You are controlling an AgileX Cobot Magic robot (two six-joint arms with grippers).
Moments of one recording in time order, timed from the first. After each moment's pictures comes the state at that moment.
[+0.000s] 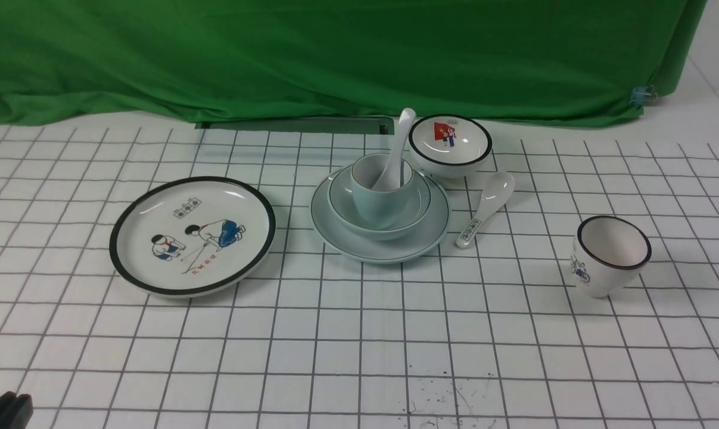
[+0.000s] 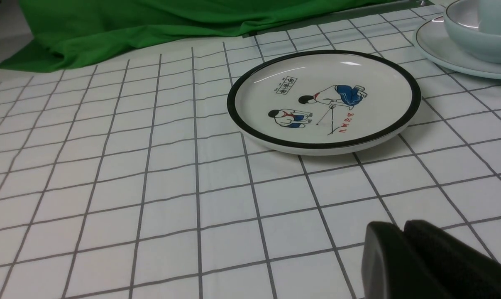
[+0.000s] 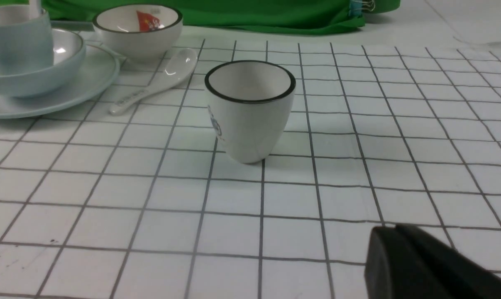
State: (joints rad) right arm 0.06 0.00 0.01 0.01 0.25 0.03; left arm -0.03 0.00 0.01 -0.04 0.29 0.19
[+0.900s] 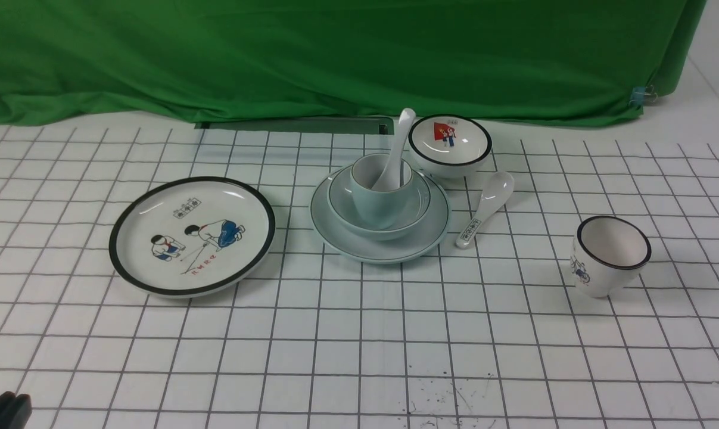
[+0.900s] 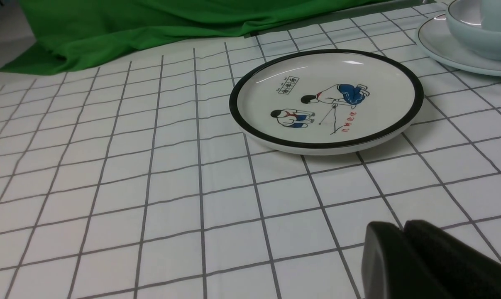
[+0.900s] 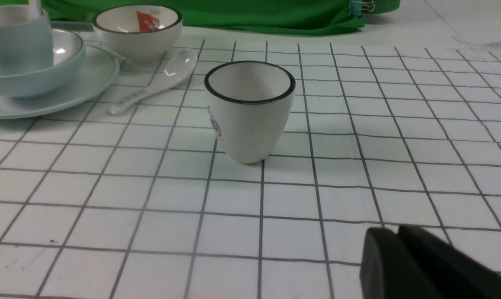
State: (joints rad) right arm 0.06 0.00 0.01 0.01 0.25 0.03; left arm -0.03 0.00 0.01 -0.03 0.29 0.19
